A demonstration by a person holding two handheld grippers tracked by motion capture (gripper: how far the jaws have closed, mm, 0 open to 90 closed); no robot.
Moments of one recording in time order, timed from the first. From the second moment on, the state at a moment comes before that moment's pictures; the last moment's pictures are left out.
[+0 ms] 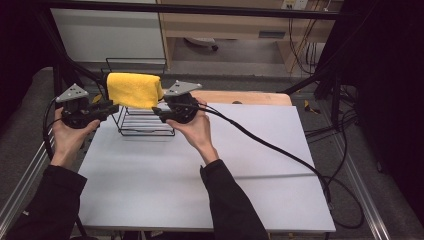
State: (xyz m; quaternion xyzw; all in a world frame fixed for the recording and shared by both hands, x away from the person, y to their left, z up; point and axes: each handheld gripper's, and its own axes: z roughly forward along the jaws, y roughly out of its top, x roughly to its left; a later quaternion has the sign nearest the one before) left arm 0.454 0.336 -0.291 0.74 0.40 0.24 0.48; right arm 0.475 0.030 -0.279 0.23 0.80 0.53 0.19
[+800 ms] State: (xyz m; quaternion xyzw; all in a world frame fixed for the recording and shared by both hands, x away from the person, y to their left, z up) left arm 0.423 0.297 -0.339 0.78 0.37 0.20 0.46; right arm 0.445 -0.123 -0.323 0.33 0.78 0.50 0.16
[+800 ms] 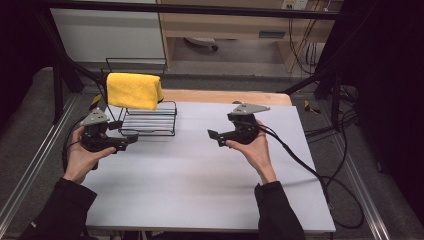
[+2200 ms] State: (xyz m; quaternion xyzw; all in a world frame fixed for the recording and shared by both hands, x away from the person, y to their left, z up) left arm 0.385 0.270 -0.437 0.82 0.35 0.15 0.44; right arm 0.375 -0.261 -0.448 0.40 0.78 0.46 0.12
